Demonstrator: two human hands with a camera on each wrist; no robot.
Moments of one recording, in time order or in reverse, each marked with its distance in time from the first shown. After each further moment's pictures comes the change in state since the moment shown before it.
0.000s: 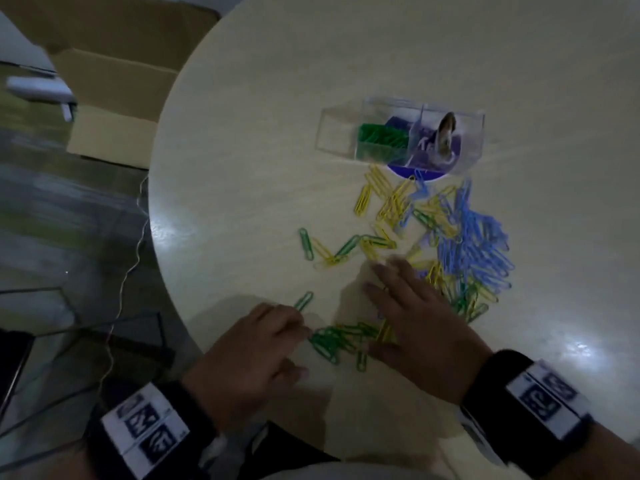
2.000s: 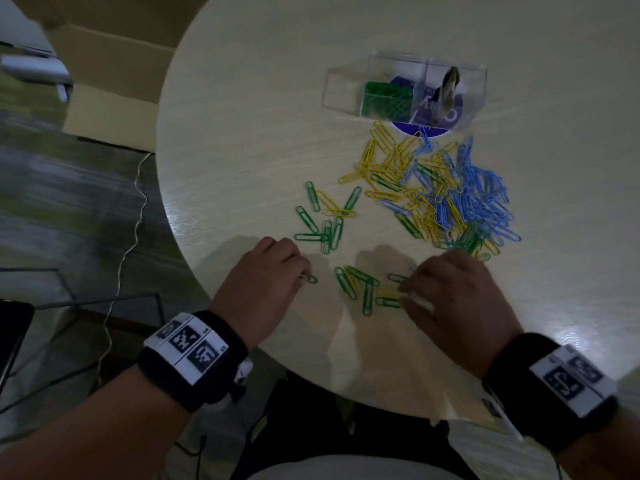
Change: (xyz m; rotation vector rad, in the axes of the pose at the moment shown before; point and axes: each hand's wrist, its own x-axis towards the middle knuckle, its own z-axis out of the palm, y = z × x) left_hand 0.013 -0.002 0.018 0.110 0.300 -0.055; right_hand -0.051 0.000 0.017 -0.066 0.323 -0.028
